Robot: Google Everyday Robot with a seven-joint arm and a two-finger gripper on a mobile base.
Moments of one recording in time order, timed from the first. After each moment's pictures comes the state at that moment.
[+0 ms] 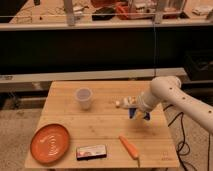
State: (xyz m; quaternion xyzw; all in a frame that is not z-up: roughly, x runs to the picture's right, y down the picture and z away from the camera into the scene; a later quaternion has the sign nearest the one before) arm 0.142 0.127 0.770 -0.29 -0.18 0.03 0.94
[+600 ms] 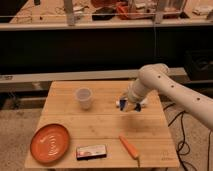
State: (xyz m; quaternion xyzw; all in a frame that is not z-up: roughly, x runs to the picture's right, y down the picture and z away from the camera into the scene) arm 0.097 0.084 0.754 -0.28 -0.19 0.01 0.94
